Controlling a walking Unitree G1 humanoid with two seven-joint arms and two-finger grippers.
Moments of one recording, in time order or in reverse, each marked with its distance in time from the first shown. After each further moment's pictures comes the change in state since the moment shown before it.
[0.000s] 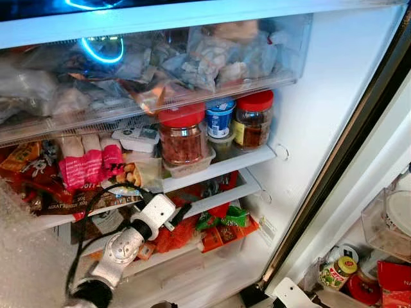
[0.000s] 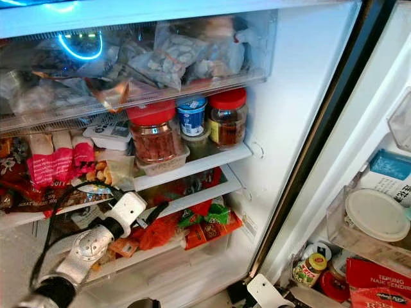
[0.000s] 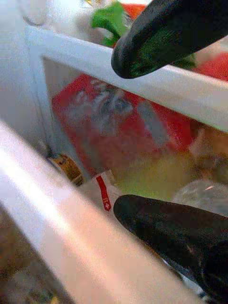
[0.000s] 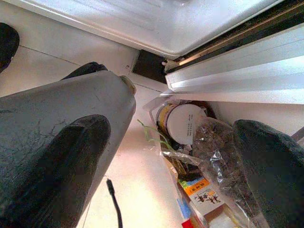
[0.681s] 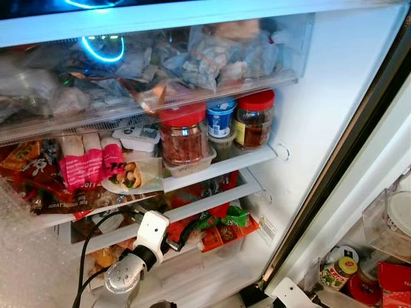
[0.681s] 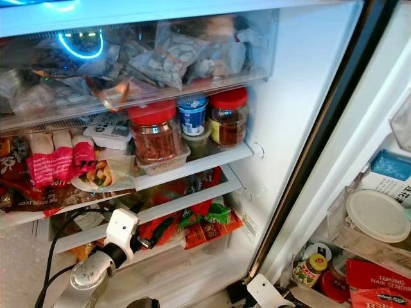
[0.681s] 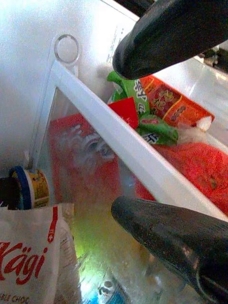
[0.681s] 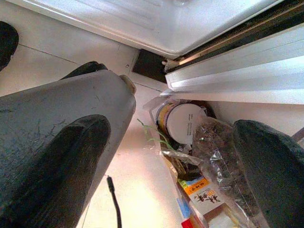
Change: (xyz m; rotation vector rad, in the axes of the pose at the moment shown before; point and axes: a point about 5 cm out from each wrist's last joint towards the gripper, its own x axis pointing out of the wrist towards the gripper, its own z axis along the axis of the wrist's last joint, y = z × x) left arm -0.038 -0.036 0.005 -0.346 0.047 0.030; right arm -0.001 -0.002 -0.001 -0.001 0.002 -0.004
